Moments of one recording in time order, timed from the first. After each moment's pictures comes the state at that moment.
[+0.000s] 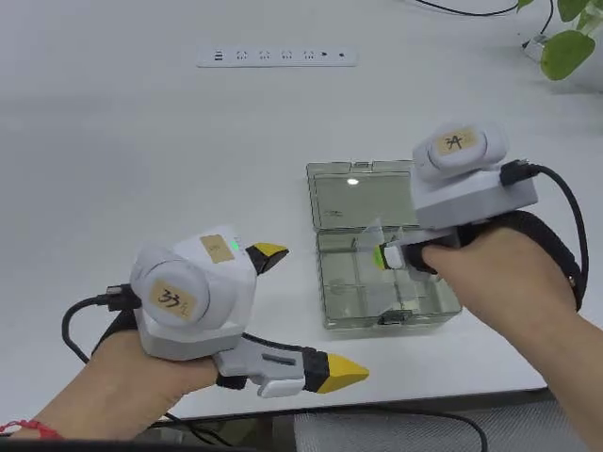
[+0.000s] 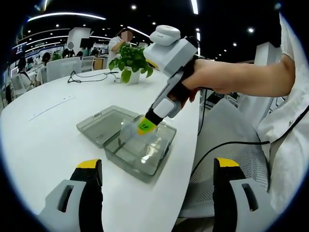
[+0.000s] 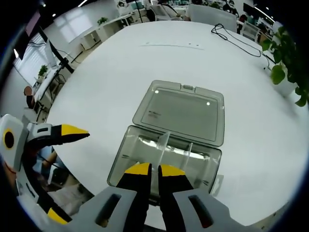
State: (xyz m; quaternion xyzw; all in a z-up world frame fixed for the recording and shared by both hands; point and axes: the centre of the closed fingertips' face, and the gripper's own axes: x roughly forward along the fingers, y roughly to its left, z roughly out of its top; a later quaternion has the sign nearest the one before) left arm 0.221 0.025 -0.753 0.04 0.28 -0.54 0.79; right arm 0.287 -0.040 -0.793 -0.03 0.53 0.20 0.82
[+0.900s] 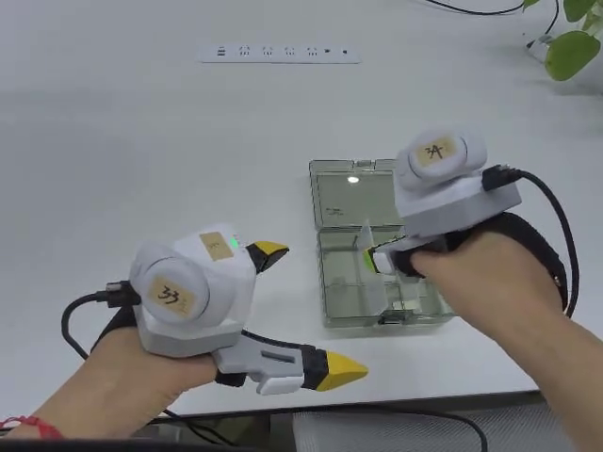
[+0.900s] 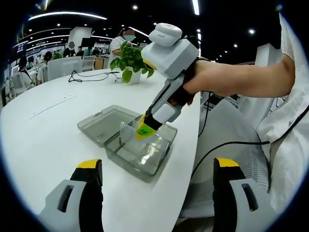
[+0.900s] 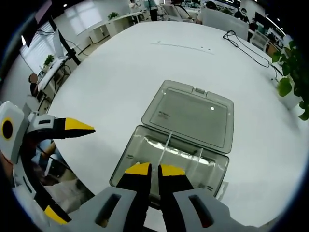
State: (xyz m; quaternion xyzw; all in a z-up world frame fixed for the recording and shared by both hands) left arm 0.222 0.026 -0.755 0.04 0.28 -0.54 0.79; right arm 0.289 -0.029 -0.796 -0.05 0.53 0.23 0.82
